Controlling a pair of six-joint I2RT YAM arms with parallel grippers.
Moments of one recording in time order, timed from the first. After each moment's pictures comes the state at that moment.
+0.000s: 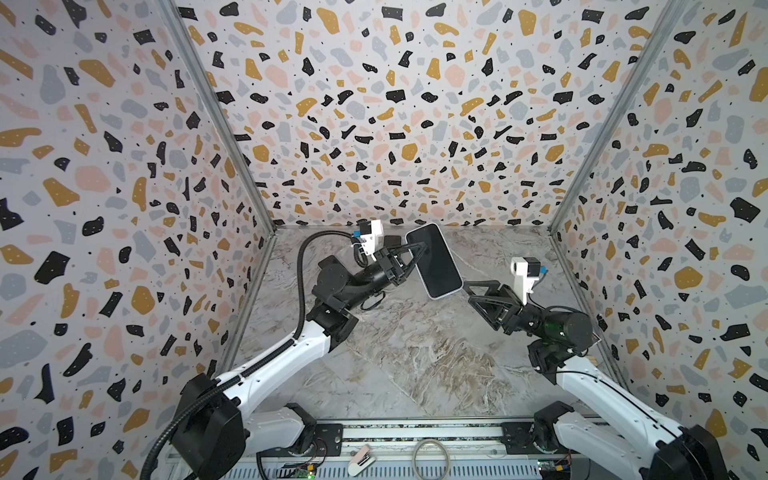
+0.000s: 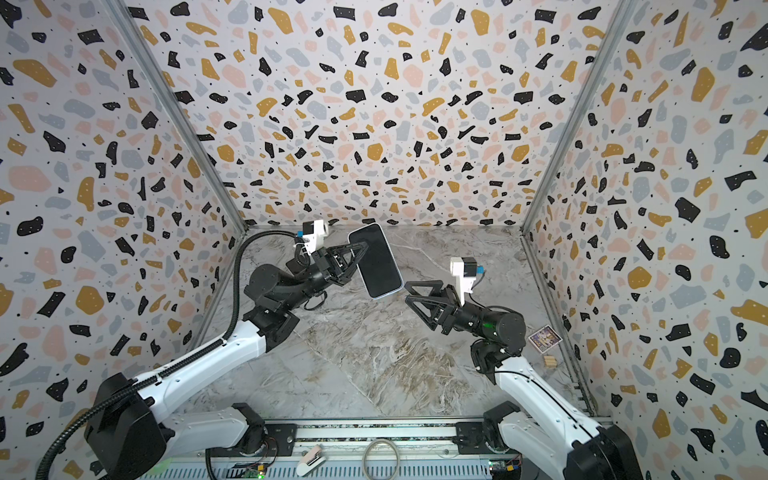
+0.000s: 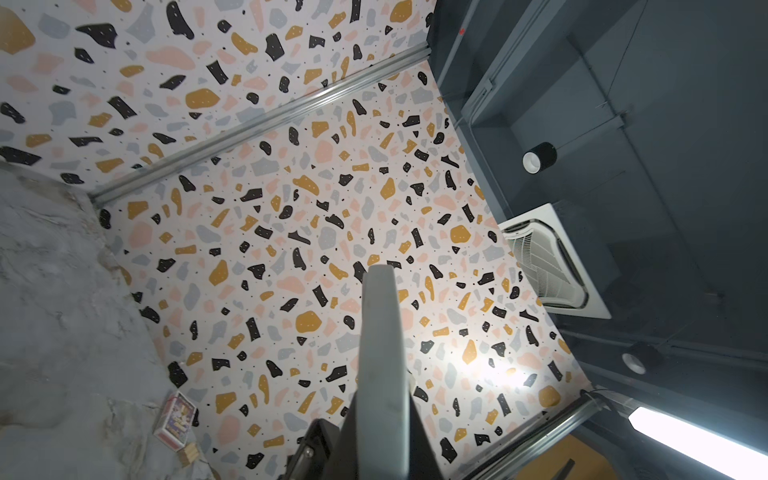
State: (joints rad) left arm -0.61 1.23 0.91 0.71 0.46 -1.35; right arm 0.44 0.89 0.48 1.04 -0.84 1.02
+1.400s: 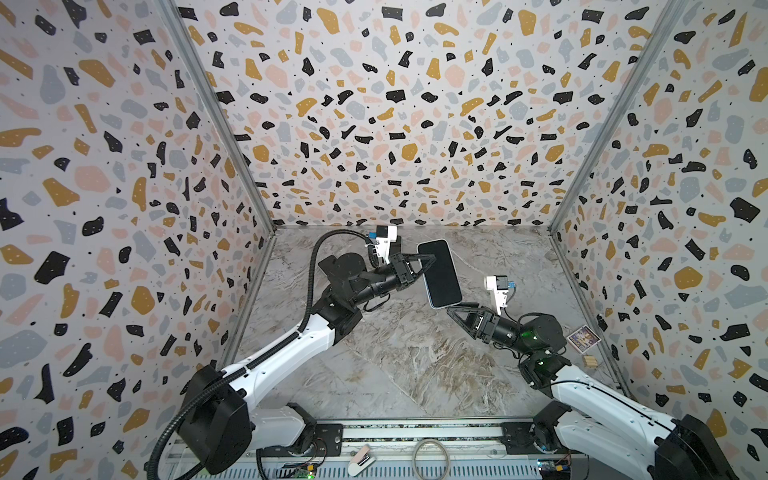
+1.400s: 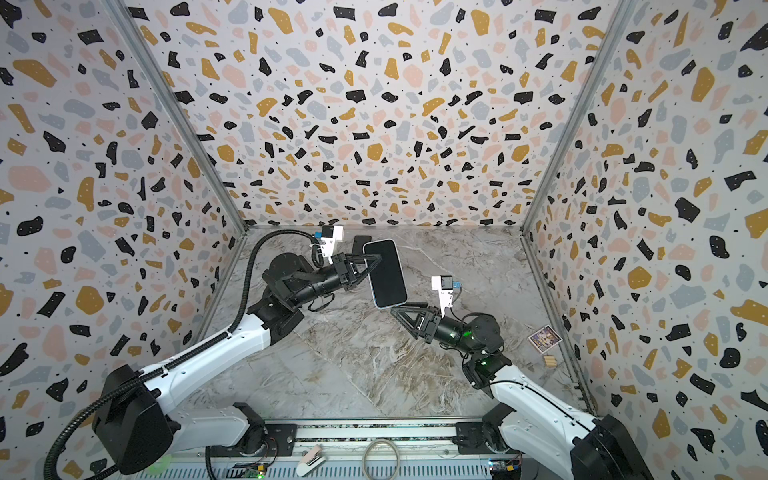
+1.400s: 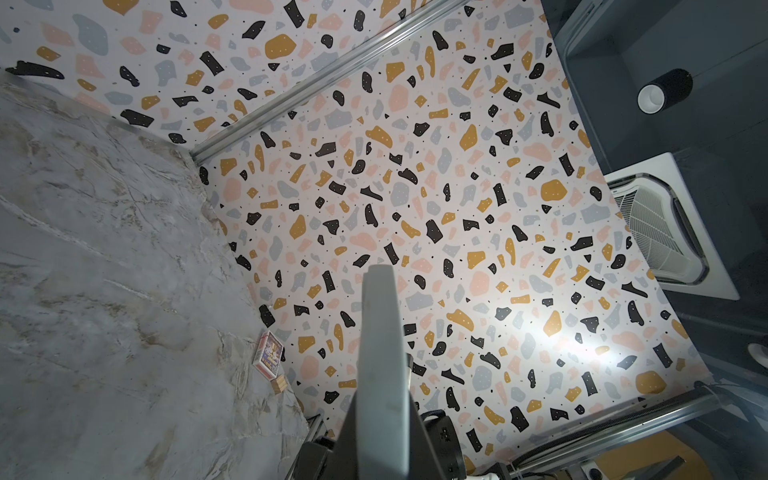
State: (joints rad) left arm -0.63 1.28 0.95 0.48 0.54 -1.19; right arm 0.59 0.93 0.36 0.86 -0.63 1.05
